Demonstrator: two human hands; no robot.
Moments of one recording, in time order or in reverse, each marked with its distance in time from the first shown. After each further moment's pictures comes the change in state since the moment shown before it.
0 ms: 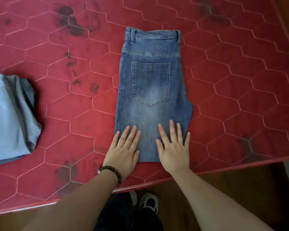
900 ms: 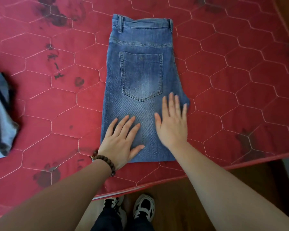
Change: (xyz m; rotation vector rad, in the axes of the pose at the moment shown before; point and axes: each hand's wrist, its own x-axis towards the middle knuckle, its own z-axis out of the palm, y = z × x) left_hand 0.037 0.001 0.003 -0.031 0.124 0.134; right_hand 0.069 0.018 -0.014 0.019 0.189 -0.016
